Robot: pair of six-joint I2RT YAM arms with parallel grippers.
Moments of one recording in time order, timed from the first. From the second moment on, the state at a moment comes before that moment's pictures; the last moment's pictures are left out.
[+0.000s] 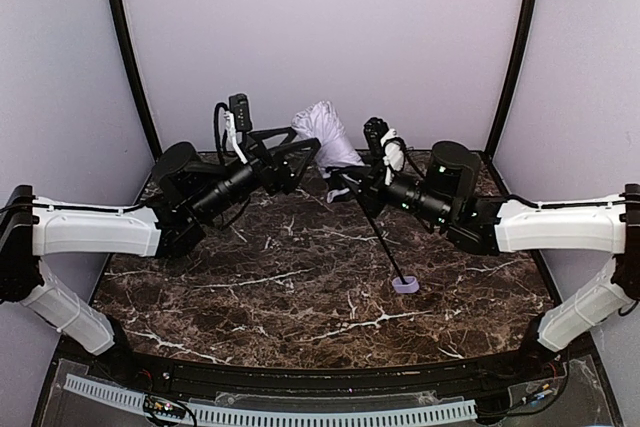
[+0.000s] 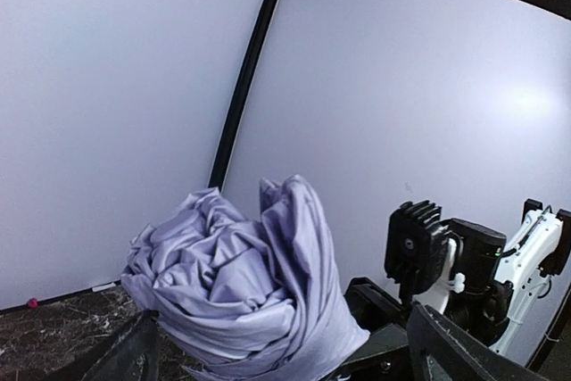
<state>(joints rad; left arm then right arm) -0.85 1.43 0.86 0.90 0.16 -0.36 0.91 1.40 0.88 0.55 -0.11 -0.06</state>
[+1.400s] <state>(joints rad) -0.84 1.56 0.75 1.17 0.21 -0.38 0.94 1.46 0.88 0.44 -0.19 -0.23</state>
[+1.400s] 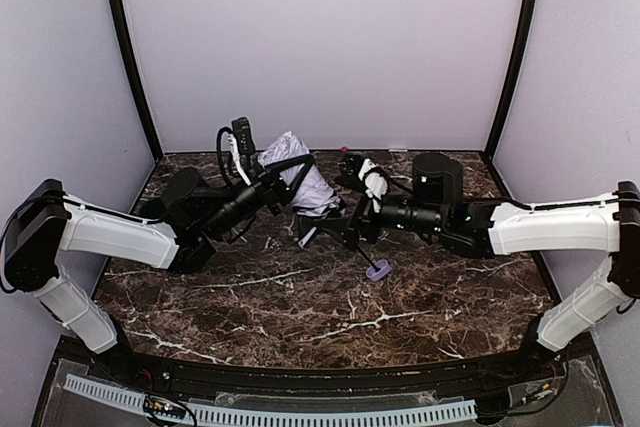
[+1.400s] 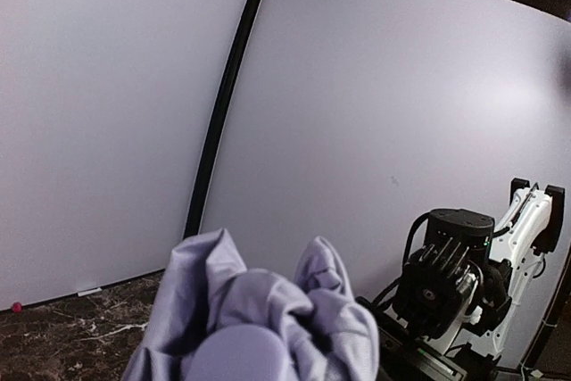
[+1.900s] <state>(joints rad) -0.84 1.52 0.78 1.10 0.50 -0.12 0.78 1.35 1.03 0.03 -0.72 -0.17</state>
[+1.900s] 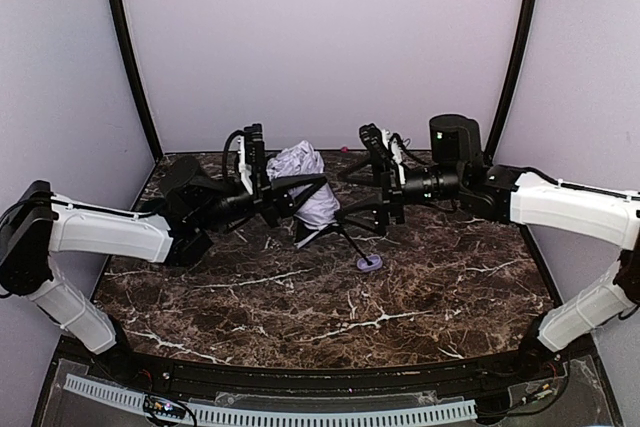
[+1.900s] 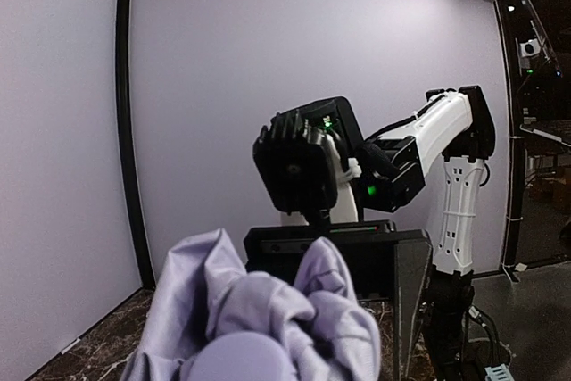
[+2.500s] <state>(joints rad) -0.84 1.52 1.15 0.47 0.62 -0.03 0.85 1.49 1.16 0.12 -0.66 -0.07</state>
